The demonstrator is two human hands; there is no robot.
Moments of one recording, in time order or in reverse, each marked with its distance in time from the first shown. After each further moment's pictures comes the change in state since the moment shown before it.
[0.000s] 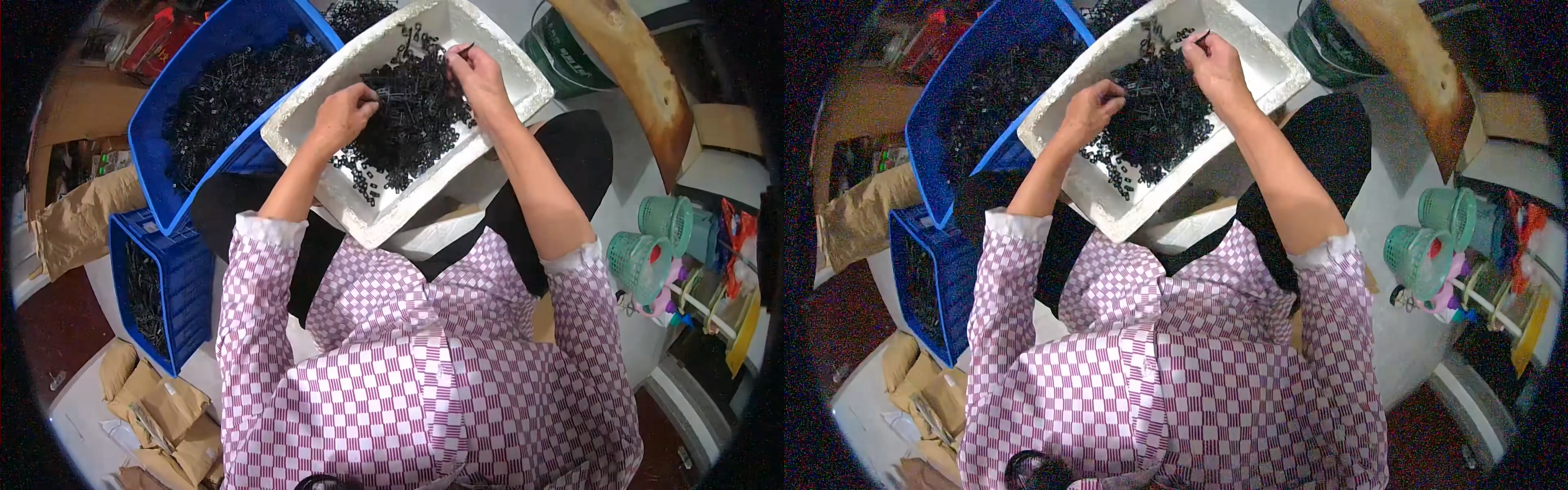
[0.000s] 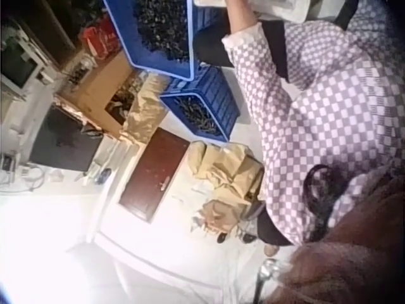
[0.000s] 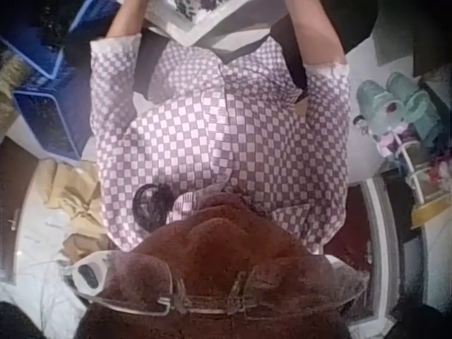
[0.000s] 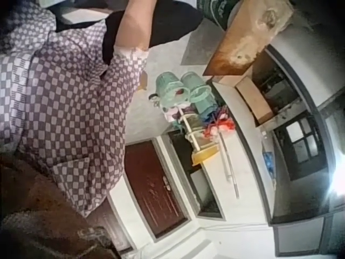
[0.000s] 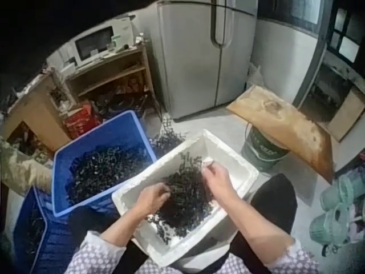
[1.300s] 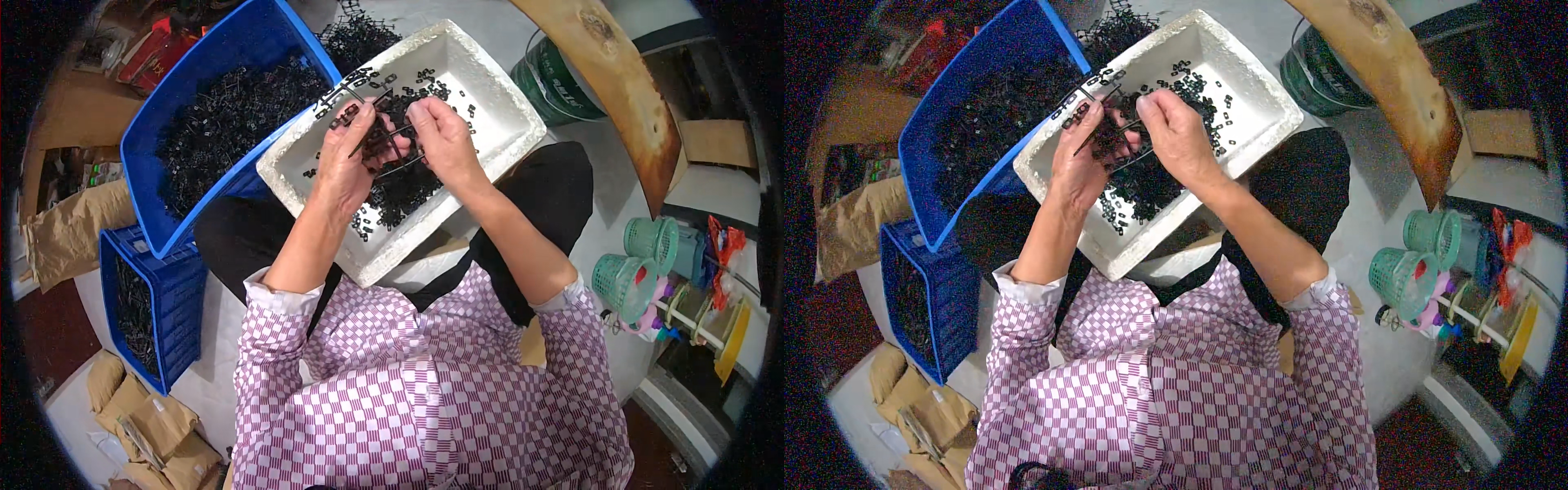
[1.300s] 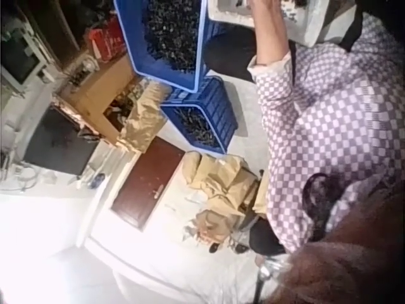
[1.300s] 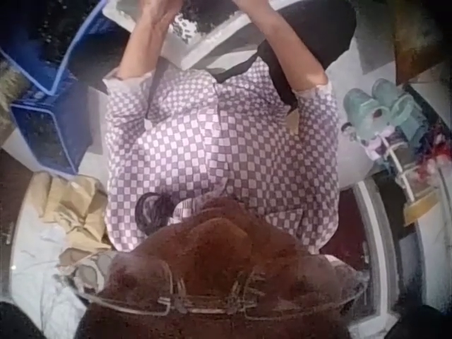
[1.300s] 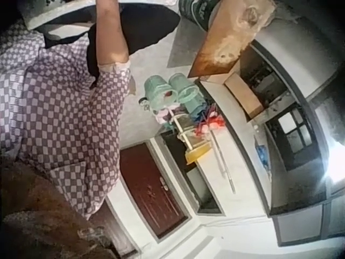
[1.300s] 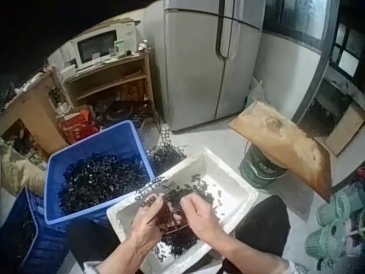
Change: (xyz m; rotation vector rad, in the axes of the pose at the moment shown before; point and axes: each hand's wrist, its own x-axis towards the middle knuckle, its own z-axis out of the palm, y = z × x) left_hand -0.025 0.091 -0.023 -1.429 -0.006 -0.304; right_hand -0.032 -0.021 0.030 0.022 -0.225 0.038
